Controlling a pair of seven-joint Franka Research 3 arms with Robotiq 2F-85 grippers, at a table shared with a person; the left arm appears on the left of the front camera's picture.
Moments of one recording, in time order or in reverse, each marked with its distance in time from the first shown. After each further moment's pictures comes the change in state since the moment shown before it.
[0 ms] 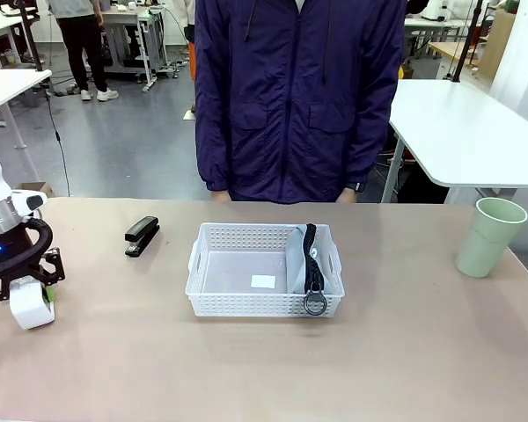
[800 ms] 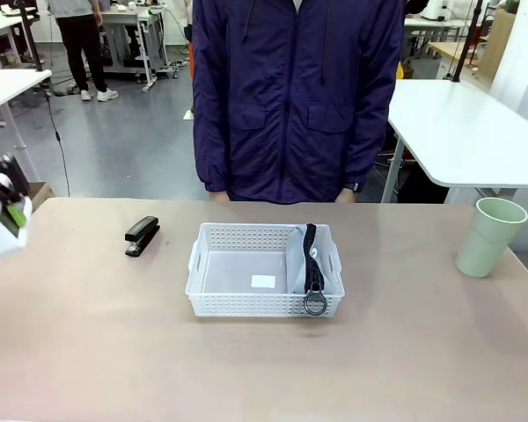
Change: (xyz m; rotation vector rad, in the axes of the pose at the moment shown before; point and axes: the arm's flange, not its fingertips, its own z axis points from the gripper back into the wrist) left arm -0.076 0.008 0.202 -0.227 -0.060 -0.115; right arm 0.000 0.000 0.000 -0.001 0.000 0.000
